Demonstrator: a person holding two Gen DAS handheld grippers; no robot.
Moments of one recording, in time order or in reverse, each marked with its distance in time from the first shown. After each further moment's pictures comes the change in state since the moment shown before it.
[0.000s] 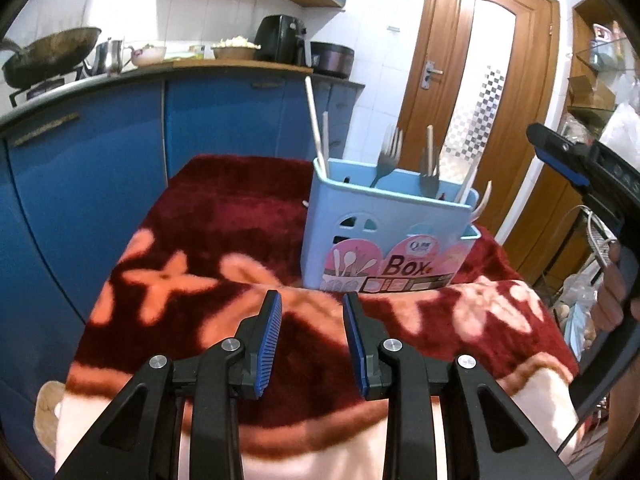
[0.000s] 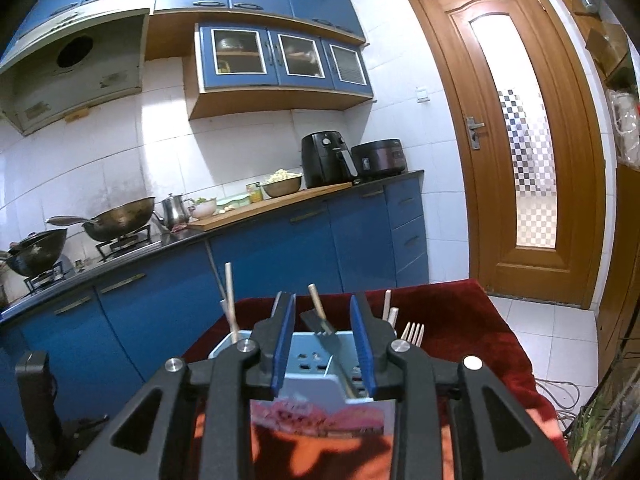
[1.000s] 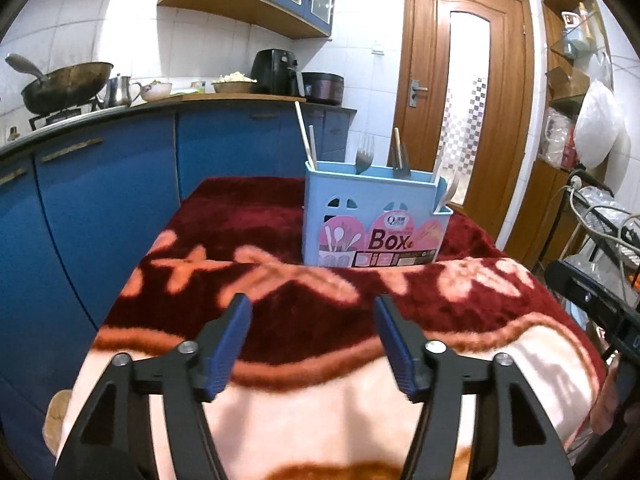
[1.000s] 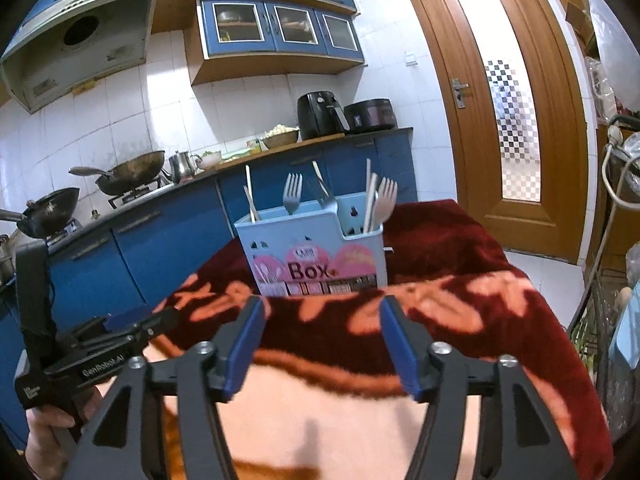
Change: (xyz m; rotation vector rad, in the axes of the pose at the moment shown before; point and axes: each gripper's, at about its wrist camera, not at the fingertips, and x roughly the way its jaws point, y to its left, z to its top) left arm -0.049 -0.010 -0.056 0.066 -0.123 0.032; right arm -0.078 0.002 -0.116 0.023 0.122 -0.029
